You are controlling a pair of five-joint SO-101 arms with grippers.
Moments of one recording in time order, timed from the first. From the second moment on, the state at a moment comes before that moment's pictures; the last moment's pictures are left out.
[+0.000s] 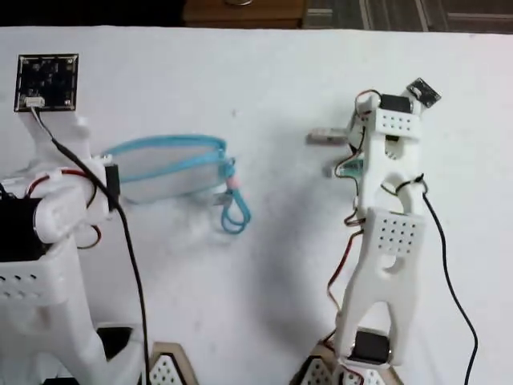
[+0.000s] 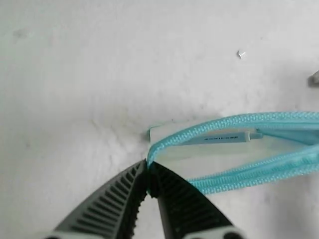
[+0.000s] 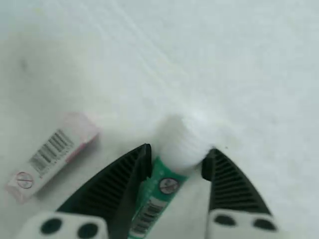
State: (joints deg) left arm -9.0 -35.8 -2.2 101.1 0.3; right arm 5.9 57.7 -51.3 83.3 -34.8
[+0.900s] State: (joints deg) left arm -9.0 -35.8 -2.2 101.1 0.3; right arm -4.8 30.7 -61.1 100.2 -21.2
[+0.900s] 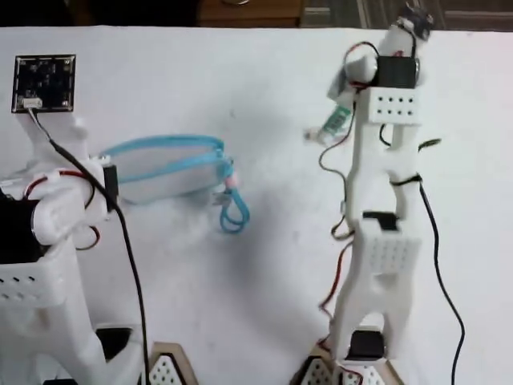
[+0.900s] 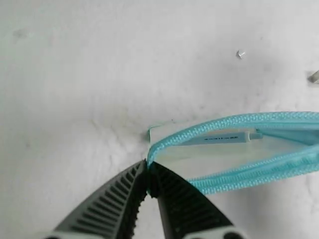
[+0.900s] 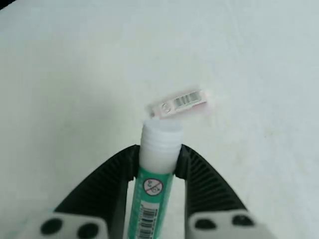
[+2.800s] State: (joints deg) left arm -9.0 -35.8 -2.1 101.1 0.3; right arm -45.4 -38.9 48.0 0.4 3.0
